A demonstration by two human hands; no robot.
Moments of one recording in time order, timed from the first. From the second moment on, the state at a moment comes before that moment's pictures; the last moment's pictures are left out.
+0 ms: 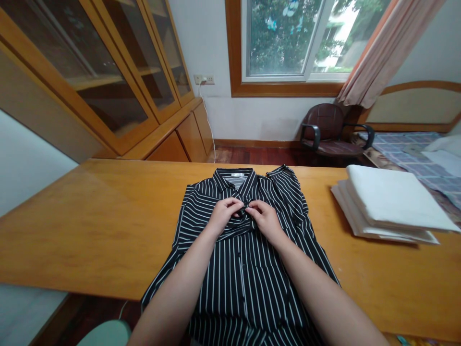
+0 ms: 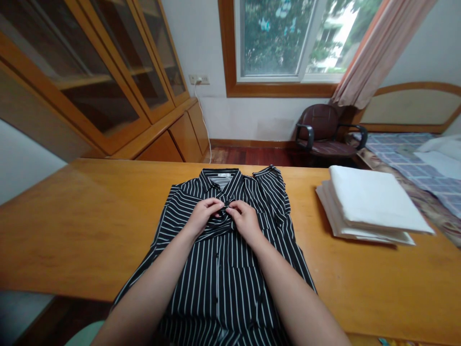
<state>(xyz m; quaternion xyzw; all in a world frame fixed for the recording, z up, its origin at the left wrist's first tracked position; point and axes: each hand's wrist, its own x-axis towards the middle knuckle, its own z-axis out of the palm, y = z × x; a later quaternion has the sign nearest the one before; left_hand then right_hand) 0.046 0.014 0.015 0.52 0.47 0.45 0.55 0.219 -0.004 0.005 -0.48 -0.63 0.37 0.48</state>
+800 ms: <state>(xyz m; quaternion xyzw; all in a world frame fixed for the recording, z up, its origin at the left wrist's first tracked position) 0.036 0.009 0.022 0.71 0.45 0.31 0.45 0.217 -0.010 0.002 -0.48 -0.73 0.26 0.41</state>
